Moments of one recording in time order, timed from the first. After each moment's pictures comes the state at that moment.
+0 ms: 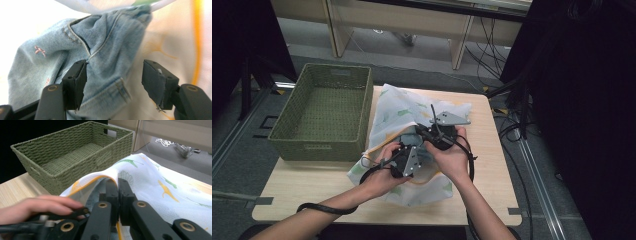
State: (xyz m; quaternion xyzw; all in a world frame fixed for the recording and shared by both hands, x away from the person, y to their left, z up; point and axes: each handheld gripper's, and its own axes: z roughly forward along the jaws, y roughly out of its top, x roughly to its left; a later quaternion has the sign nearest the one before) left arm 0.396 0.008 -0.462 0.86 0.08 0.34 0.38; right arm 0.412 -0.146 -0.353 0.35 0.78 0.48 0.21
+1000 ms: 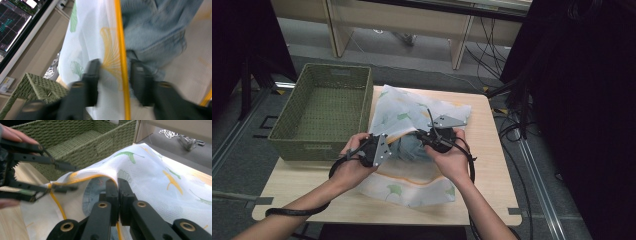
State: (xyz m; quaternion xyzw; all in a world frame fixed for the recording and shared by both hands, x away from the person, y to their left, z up) left arm 0.404 0.082 -0.428 0.86 0.12 0.40 0.30; right arm 0.413 -0.148 -0.365 0.34 0.80 0.44 0.20
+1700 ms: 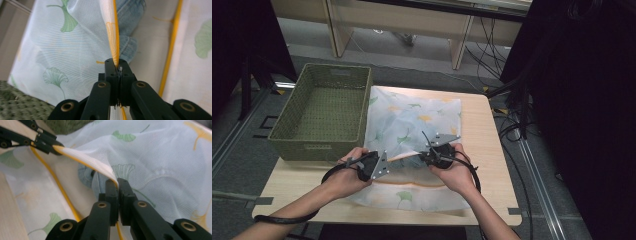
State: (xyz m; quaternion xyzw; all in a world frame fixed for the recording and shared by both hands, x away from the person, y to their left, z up) left arm 0.380 0.085 -0.446 0.92 0.04 0.30 0.25; right arm 0.402 -0.162 -0.414 0.30 0.87 0.35 0.15
